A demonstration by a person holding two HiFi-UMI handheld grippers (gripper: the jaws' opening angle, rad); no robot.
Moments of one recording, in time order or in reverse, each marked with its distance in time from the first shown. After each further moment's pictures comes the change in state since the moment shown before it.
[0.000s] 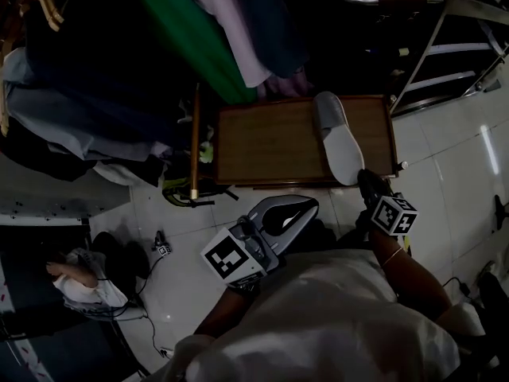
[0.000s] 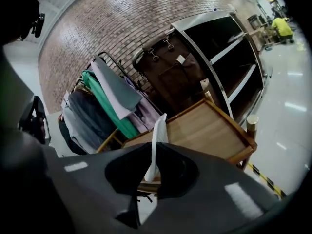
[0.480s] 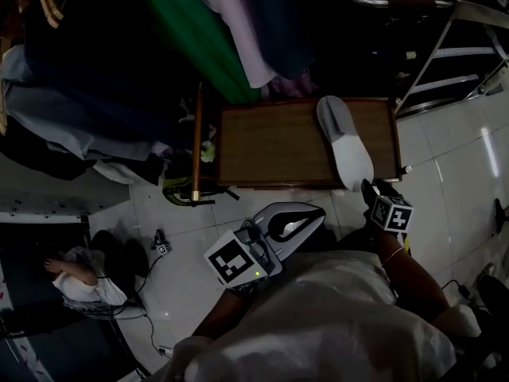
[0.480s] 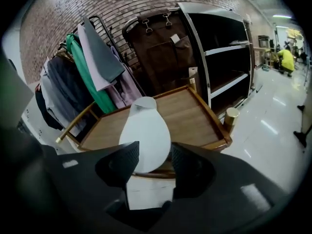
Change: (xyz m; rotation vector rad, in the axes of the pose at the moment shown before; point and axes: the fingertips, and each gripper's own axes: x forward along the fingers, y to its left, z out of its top) left arm -0.003 0.000 -0.014 0.016 0.085 -0.056; right arm 0.010 -0.056 -0.045 -0.115 0.230 -0.251
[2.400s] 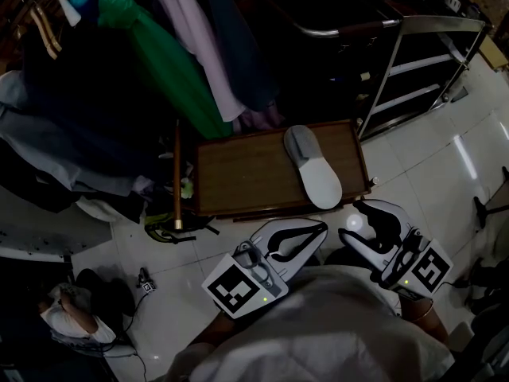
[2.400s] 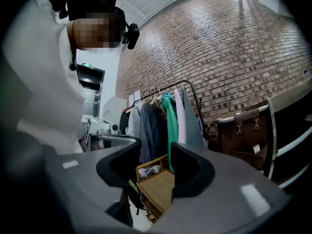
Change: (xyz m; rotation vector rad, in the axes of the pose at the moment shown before) left arm 0.033 -0.061 0.066 0.135 -0.006 -0.050; right arm -0.287 0.236 0.146 -0.563 -0.488 0.633
